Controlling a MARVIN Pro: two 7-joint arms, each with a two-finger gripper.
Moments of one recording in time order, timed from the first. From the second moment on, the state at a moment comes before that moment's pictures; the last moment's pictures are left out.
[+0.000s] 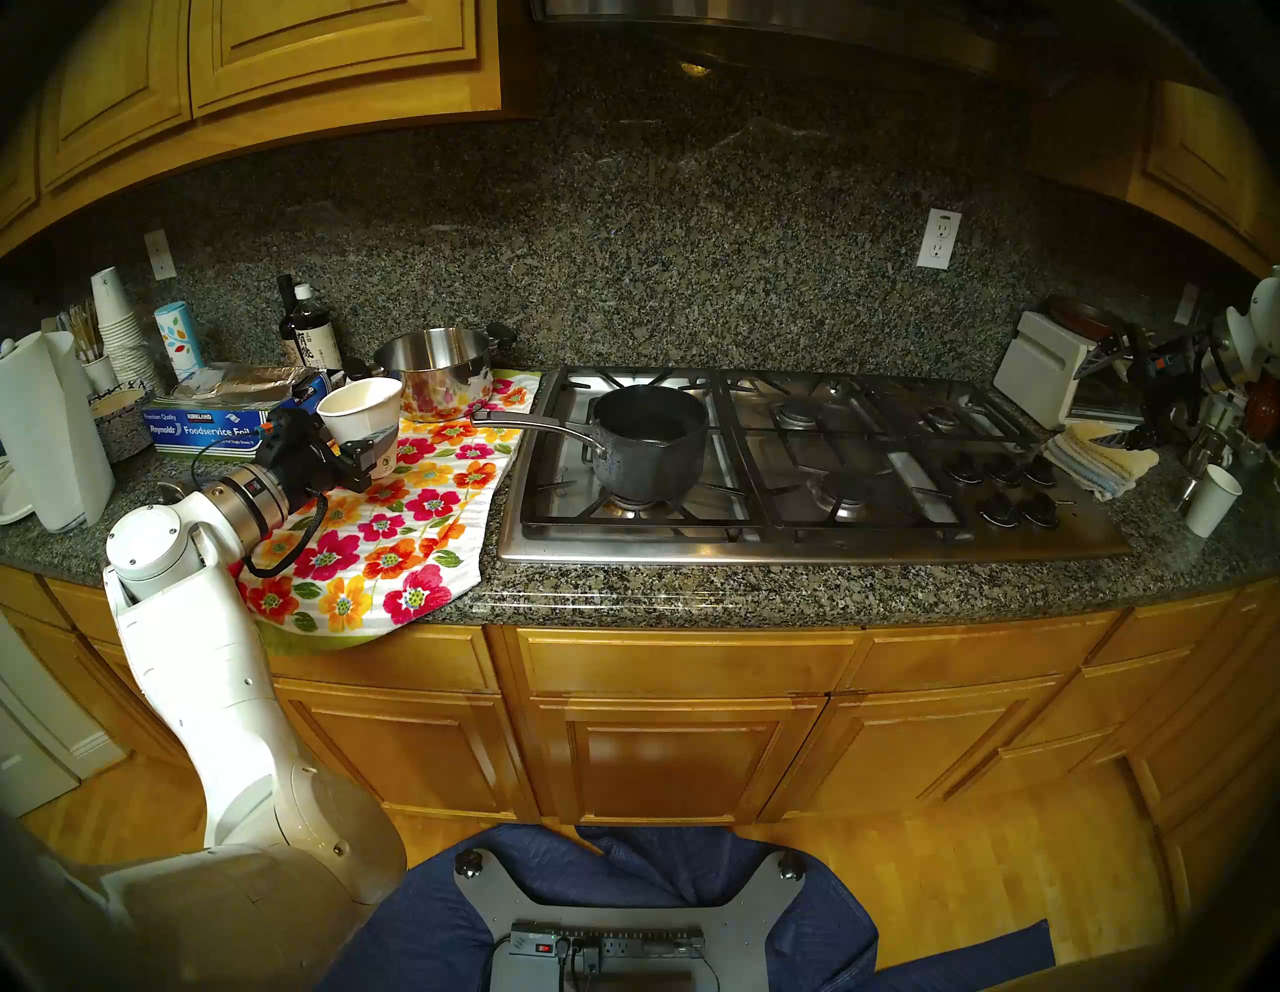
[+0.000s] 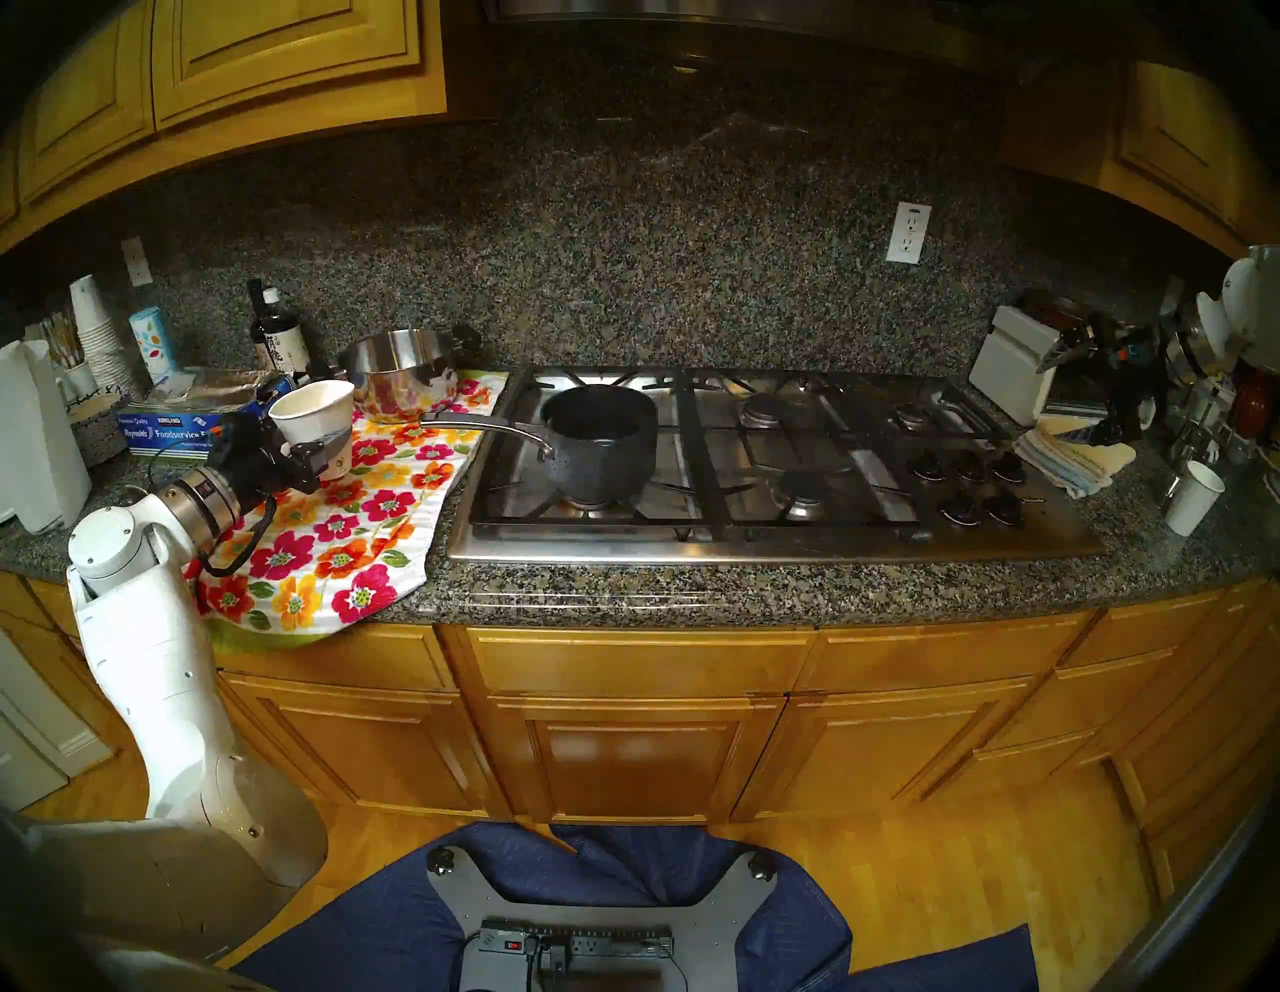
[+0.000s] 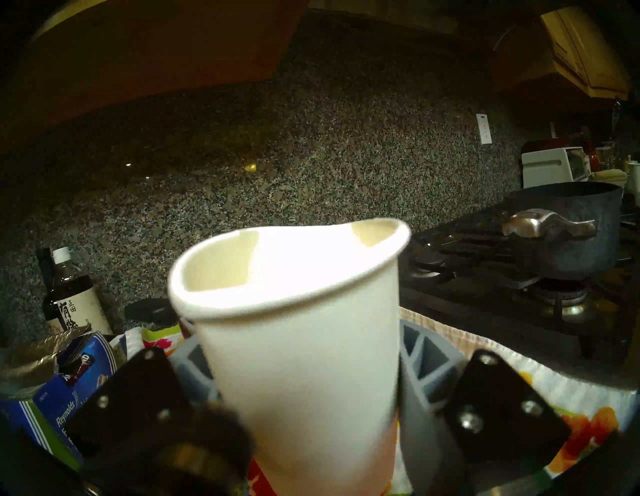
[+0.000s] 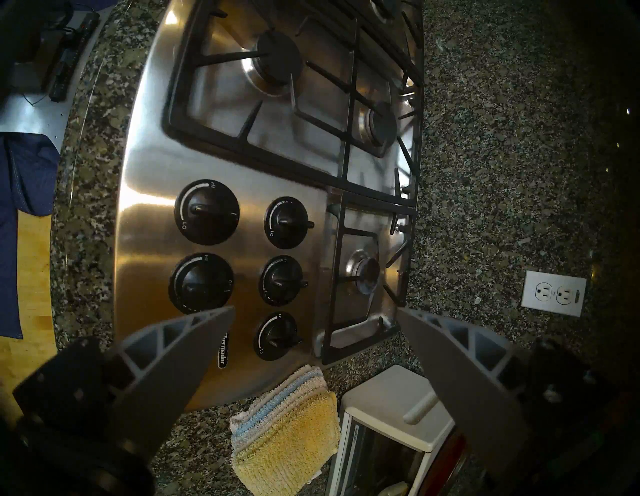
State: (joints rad) left arm 1.09 -1.49 -2.38 -1.44 0.37 0.01 -1.28; right arm 0.93 -0.76 -1.81 -0.85 1.00 -0.85 0.63
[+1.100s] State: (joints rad) left arm 1.04 -1.47 -2.27 -1.51 0.39 0.07 -1.33; right arm 0.93 -0.76 -1.81 -0.85 1.00 -0.85 0.63
